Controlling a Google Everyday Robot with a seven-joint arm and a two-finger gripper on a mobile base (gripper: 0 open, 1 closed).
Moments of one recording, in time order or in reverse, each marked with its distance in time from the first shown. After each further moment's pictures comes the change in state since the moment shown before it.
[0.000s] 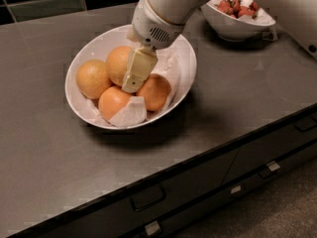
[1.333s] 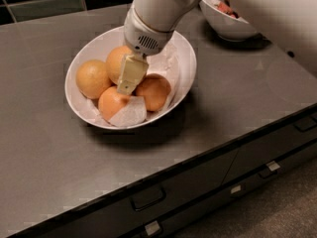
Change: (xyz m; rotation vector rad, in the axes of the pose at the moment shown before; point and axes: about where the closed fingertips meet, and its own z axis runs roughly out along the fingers) arm -0.001 0.001 0.020 0.012 0.061 0.021
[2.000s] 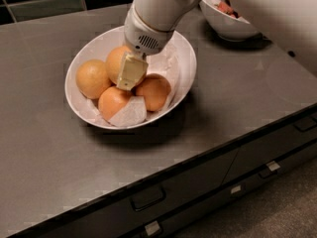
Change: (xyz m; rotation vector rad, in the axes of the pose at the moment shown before) arm 0.000 0.000 0.000 0.000 0.000 0.000
